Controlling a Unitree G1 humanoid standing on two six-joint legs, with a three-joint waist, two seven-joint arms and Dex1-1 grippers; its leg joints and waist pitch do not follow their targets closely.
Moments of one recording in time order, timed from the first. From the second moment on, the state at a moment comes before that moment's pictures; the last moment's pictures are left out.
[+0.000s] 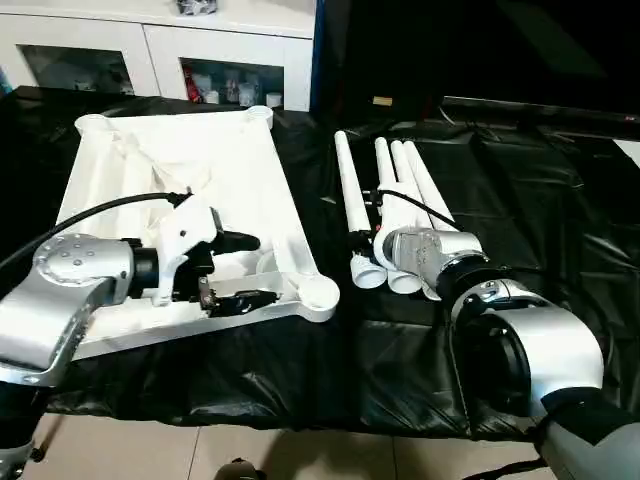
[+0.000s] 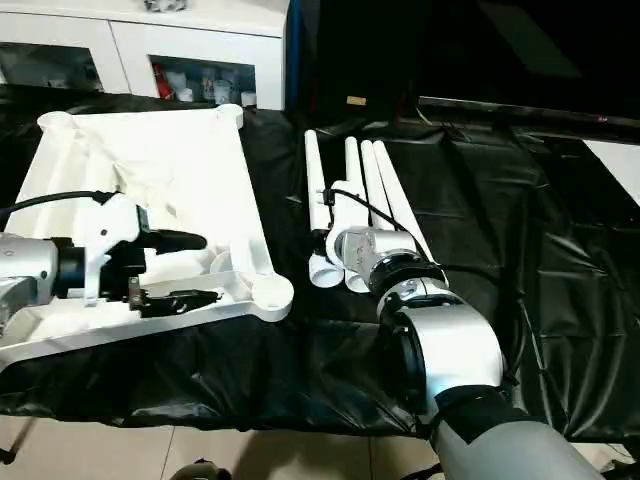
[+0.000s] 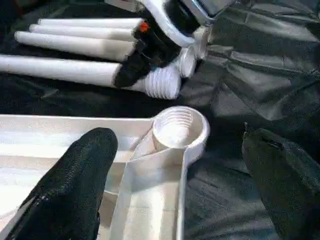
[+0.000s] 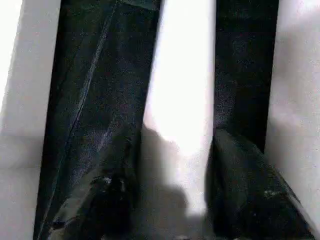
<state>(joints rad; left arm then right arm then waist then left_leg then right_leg) -0.37 0.71 -0.09 -0.14 -0.28 0.49 -1.06 -1.10 -0.04 -0.21 1.34 0.13 0.46 0.14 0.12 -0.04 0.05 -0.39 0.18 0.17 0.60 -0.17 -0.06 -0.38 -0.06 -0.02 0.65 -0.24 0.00</state>
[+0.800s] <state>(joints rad) -0.71 0.22 0.11 0.26 -0.37 0.59 -0.51 -1.01 -0.11 -0.33 1.01 0.36 0.36 0.70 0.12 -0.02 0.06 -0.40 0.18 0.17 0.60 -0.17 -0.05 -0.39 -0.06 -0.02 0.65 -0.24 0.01</state>
